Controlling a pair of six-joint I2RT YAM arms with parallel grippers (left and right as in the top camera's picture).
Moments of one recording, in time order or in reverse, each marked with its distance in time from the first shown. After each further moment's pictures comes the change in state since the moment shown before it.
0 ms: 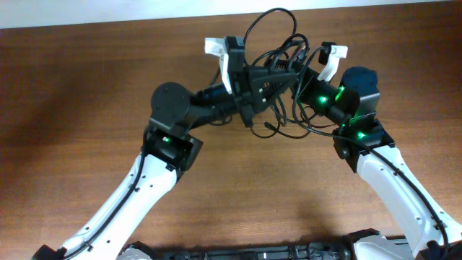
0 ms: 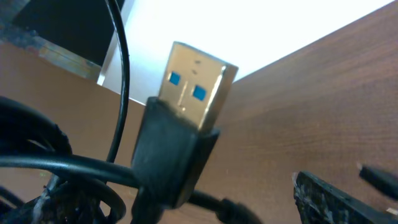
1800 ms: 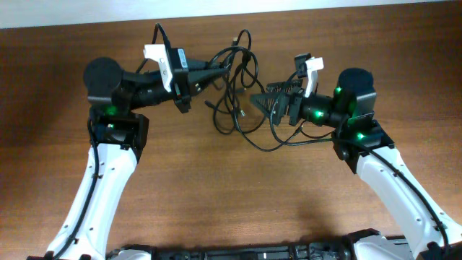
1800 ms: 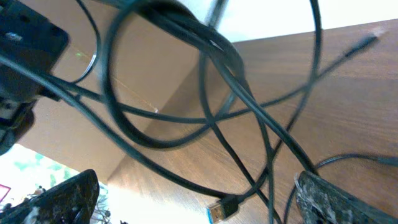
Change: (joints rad) left arm 0.416 0.002 0.000 -0.151 0.436 0.731; right arm 0.006 -0.009 -0.006 -0.072 -0.382 -0.343
